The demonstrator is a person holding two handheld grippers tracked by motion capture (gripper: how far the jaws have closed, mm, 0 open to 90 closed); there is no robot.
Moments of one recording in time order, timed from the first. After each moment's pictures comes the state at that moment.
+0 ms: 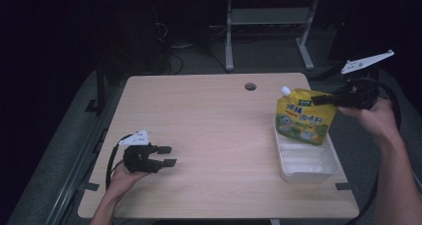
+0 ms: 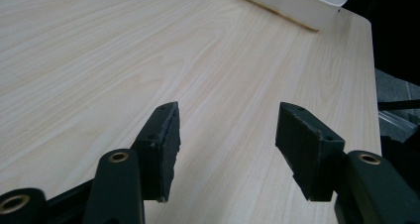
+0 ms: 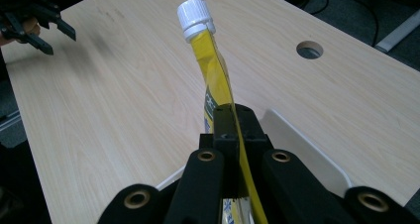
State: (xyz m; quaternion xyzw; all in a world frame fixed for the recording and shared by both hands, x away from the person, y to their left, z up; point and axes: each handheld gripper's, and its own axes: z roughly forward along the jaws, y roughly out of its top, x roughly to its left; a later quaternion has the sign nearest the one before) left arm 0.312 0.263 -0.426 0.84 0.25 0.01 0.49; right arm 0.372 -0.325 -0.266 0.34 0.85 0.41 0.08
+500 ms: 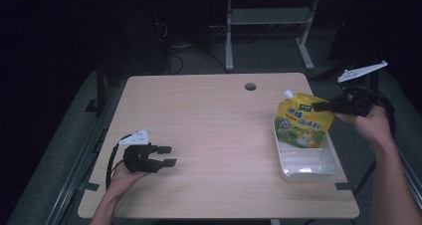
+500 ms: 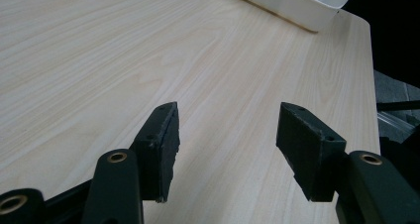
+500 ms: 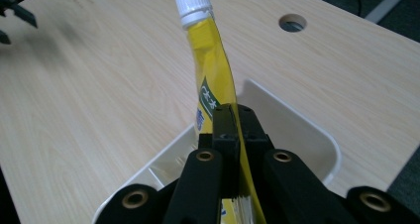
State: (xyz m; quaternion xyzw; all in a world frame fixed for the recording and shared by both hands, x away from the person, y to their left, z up) left arm 0.312 0.263 -0.426 0.83 0.26 0.01 0.49; right arm 0.374 -0.333 -0.297 0.38 0.84 0.38 0.08
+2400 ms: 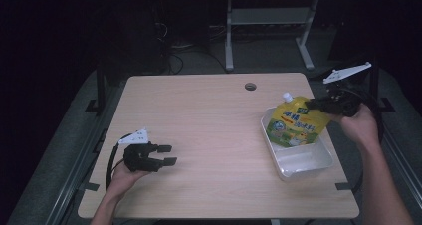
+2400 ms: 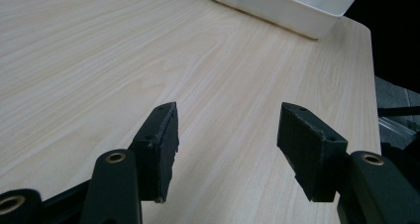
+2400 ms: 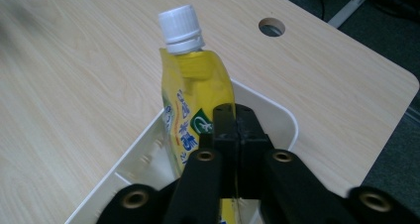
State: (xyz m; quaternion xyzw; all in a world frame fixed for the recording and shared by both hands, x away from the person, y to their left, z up) left arm 0.314 0.263 -0.425 0.83 0.26 0.01 0.50; right arm 0.372 -0.301 -0.293 0.38 0.85 0.34 0.15
